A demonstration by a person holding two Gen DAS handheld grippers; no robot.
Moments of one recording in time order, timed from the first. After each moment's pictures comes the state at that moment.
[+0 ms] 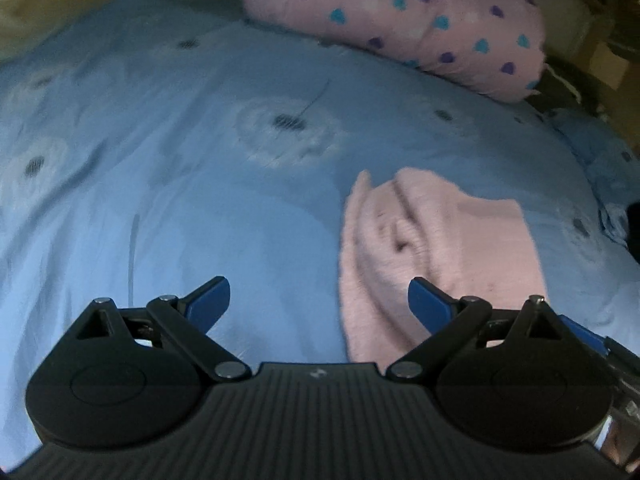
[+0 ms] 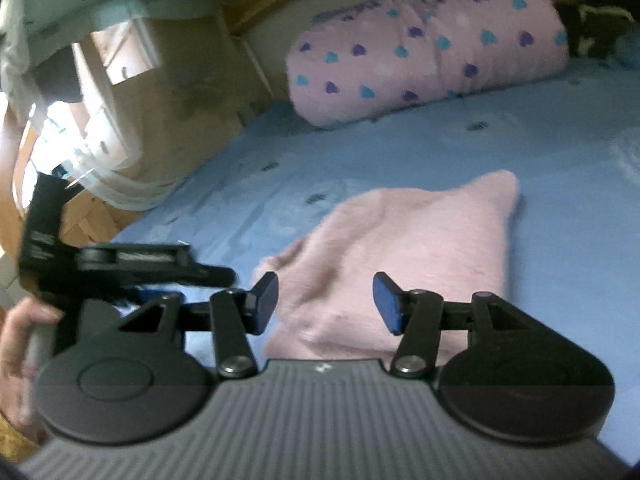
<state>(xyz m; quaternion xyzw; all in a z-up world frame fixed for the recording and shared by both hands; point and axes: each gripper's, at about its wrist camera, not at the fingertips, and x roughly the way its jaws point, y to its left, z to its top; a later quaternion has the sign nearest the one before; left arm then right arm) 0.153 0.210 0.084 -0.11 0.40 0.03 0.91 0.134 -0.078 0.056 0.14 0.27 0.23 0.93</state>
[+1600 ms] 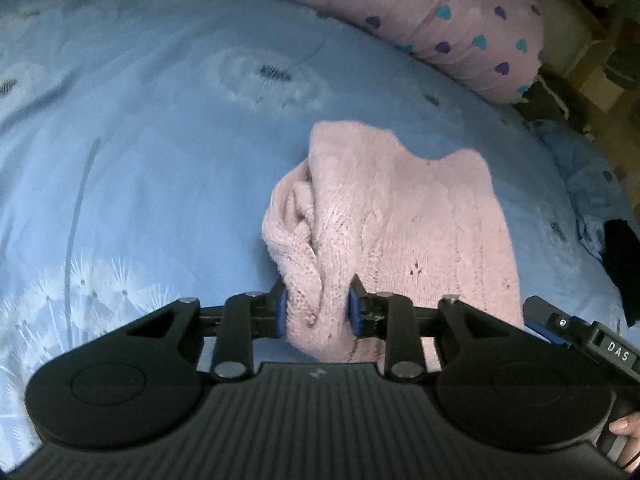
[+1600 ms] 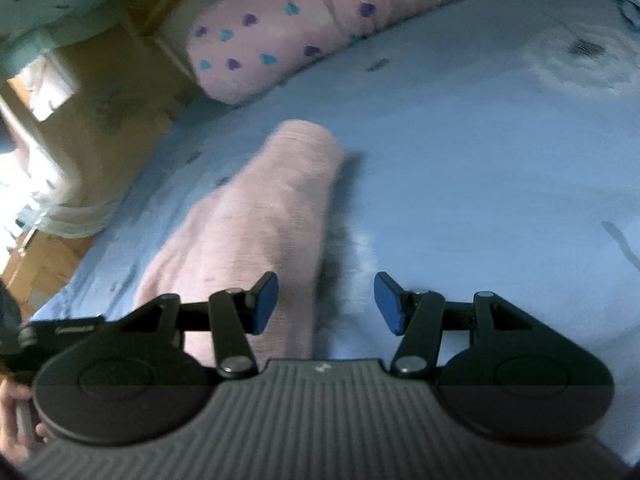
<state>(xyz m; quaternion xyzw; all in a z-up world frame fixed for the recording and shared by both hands) 0.148 0.212 0.033 -0.19 0.42 0.01 0.89 0.172 -0.145 0.011 0.22 0.33 0.19 0.90</state>
